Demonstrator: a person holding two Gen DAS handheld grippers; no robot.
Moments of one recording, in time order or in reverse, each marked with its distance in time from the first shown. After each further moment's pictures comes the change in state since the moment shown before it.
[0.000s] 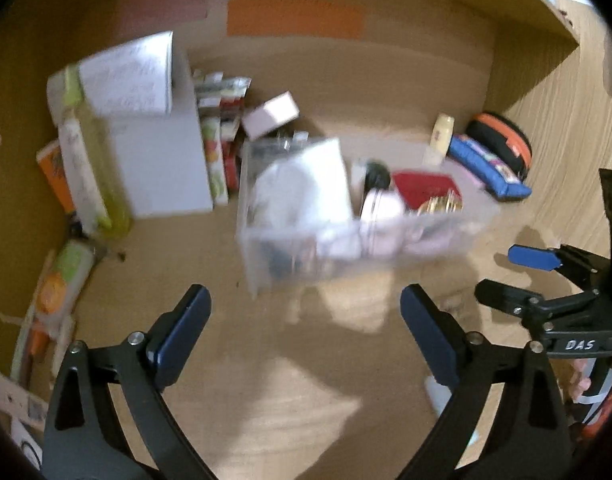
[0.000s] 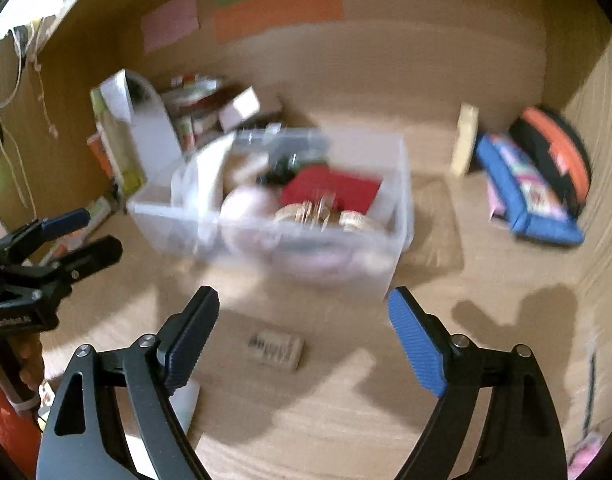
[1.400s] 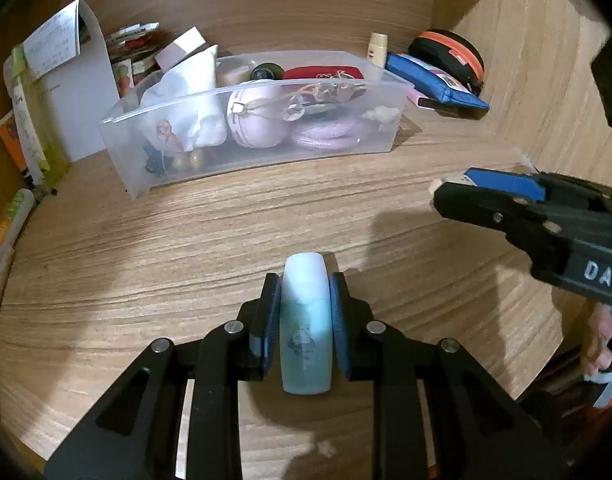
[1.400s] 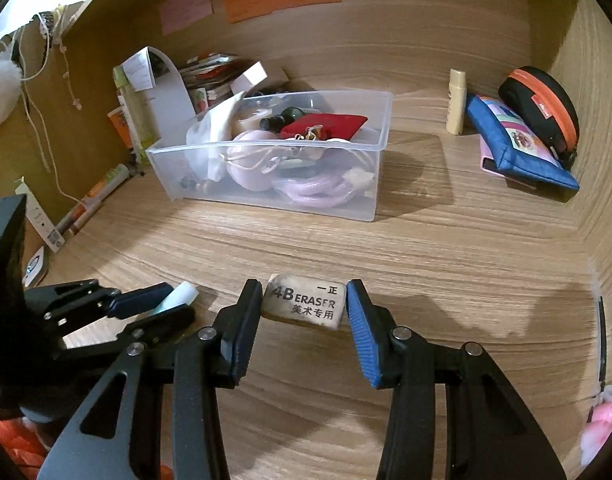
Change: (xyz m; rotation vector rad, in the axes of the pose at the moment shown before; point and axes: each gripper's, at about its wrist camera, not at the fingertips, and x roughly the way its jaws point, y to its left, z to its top) left arm 0.020 -0.098 -0.066 0.072 0.132 -0.052; right arm -0.033 -0.022 -0.048 -0.012 -0.026 0.068
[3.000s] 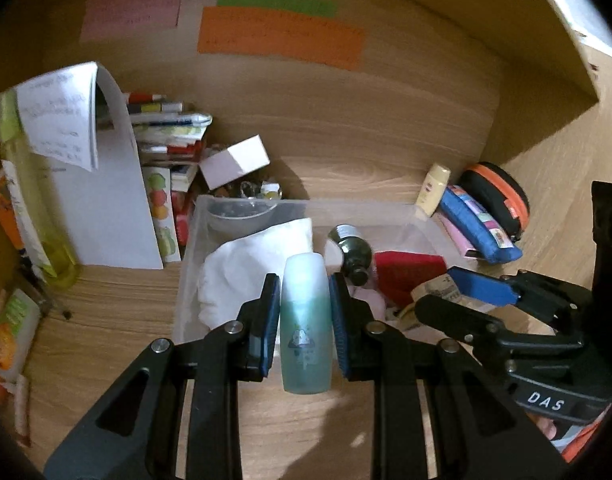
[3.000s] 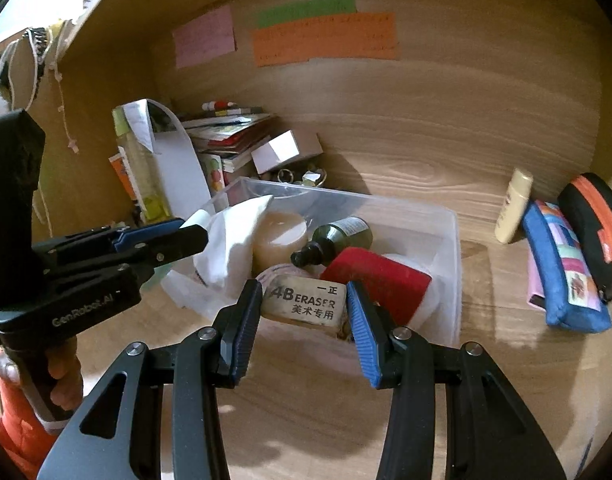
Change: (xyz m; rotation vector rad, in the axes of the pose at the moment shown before) left arm 0.011 0.101 0.131 -0.139 -0.199 -0.052; right arm 0.055 0.029 0.116 -0.081 -0.084 0.033
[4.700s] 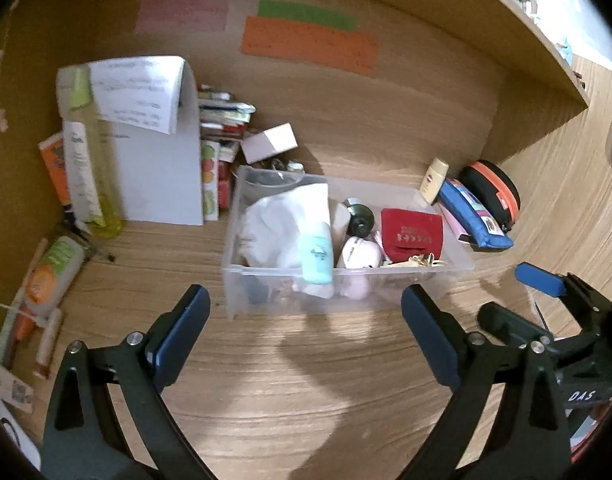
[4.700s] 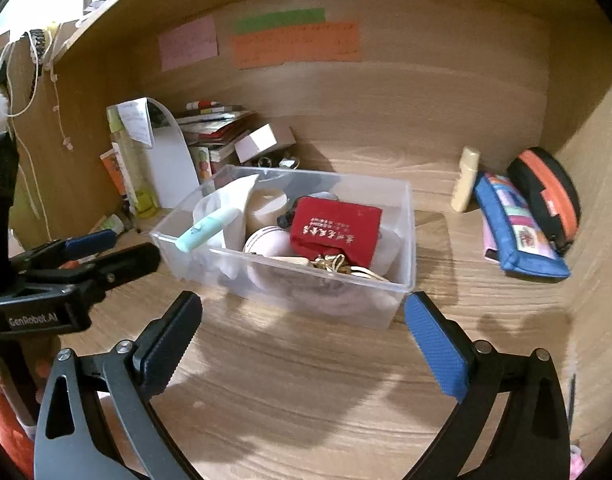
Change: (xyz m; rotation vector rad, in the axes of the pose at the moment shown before) left arm -0.076 0.000 -0.040 -0.061 -0.013 0.064; right arm -0.068 0.016 -0.033 0.044 -0.016 -0.138
